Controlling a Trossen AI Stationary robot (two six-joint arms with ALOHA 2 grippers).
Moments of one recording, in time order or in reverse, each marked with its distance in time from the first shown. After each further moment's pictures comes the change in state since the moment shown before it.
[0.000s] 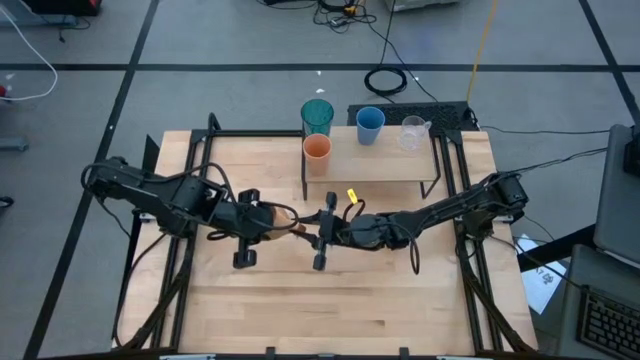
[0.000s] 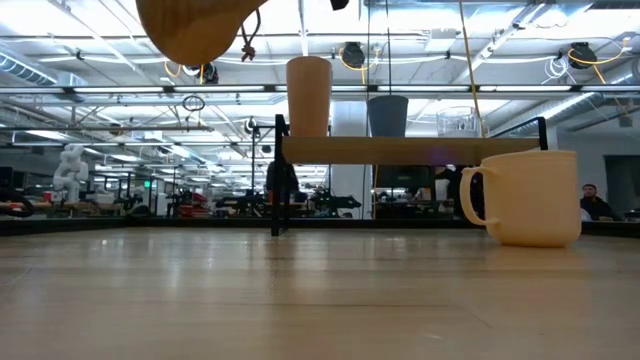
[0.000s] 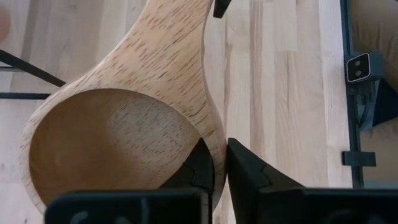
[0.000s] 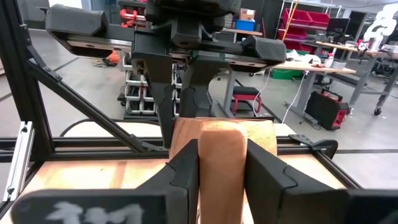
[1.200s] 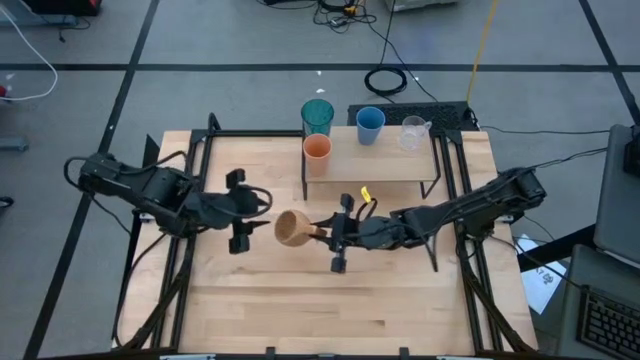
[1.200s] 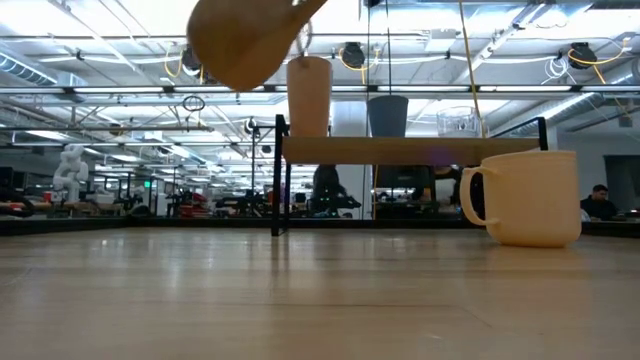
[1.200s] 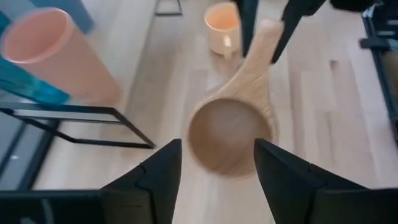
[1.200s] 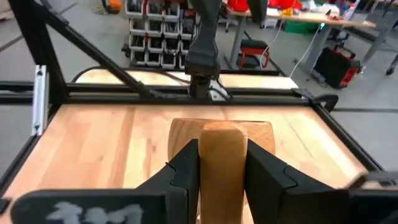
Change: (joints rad) left arm -0.034 -0.117 0.000 0.081 -0.282 0.058; right arm 0.040 -0.136 -0.002 -0.373 0.005 0.091
